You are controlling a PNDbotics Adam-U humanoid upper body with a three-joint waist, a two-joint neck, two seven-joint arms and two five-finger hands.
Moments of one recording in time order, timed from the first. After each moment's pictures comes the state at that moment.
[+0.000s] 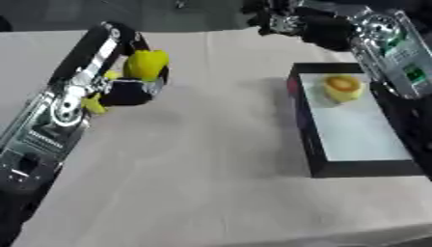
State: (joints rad) left arm -0.77 0.39 -0.43 -1.71 -0.45 0.36 -0.06; right arm -0.88 -0.49 0.22 -1.53 -0.12 0.23 0.71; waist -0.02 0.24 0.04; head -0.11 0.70
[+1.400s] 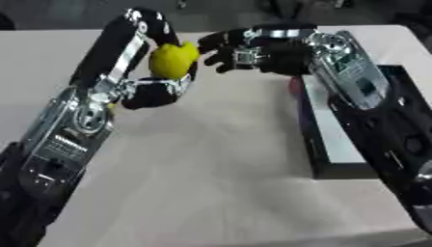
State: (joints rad) left arm -0.79 0.32 -0.46 -1.73 -0.56 0.20 -0.02; right arm -0.88 -0.36 0.24 -1.47 -0.13 0.26 0.85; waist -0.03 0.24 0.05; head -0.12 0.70
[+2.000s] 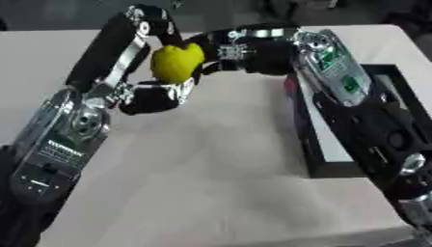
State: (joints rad) left arm -0.80 0.31 -0.47 -1.75 -0.56 0.15 -0.02; right arm -0.90 -0.34 0.25 -1.46 -0.19 0.26 0.89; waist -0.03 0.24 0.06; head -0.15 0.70
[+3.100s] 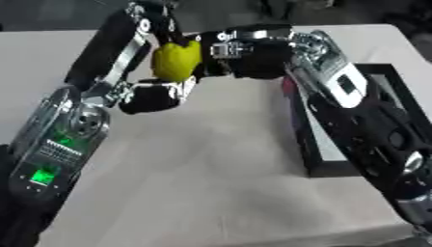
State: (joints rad) left arm -0.81 0.31 -0.47 -1.75 -0.57 0.15 -0.03; right arm -0.90 -0.36 0.30 -1.51 -0.30 0.24 0.90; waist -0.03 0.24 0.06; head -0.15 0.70
